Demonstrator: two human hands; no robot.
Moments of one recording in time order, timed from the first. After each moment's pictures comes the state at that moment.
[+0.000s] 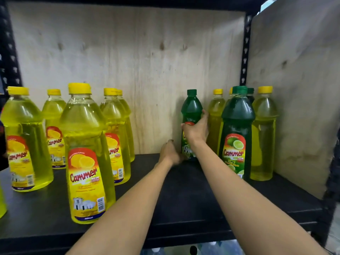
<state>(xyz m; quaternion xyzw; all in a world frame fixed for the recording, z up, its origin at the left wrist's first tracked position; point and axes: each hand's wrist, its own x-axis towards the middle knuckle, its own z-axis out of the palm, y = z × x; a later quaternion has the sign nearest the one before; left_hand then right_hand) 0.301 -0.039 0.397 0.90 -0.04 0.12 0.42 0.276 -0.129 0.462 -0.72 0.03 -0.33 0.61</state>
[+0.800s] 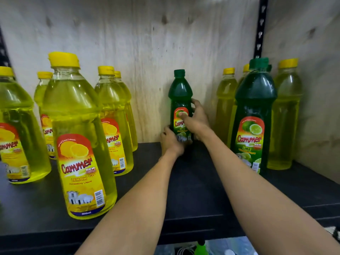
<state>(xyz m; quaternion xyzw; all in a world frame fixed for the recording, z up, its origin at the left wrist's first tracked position) 0.315 -0.036 0.379 0.85 0.01 0.21 0.48 0.308 -0.125 0.444 -0.76 -0.09 -0.25 0.60</state>
